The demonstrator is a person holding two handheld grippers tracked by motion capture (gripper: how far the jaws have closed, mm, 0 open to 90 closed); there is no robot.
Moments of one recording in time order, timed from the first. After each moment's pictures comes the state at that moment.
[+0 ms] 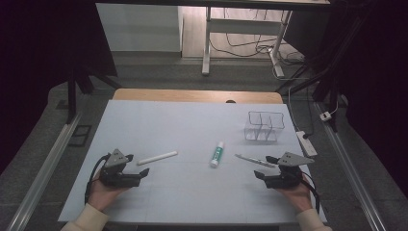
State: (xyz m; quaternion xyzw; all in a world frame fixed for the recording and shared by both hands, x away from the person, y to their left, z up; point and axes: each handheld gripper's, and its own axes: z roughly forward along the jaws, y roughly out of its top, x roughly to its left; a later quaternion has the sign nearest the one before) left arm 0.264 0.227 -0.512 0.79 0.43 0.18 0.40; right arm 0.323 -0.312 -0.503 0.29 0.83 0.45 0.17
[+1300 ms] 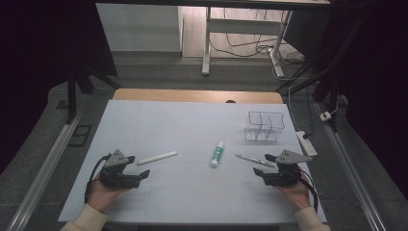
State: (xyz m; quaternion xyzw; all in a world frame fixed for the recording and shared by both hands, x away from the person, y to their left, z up) left arm 0.263 0.227 -0.511 0.80 0.42 0.15 0.40; right arm 0.326 -0.306 -0.498 0.30 0.83 0.43 0.19
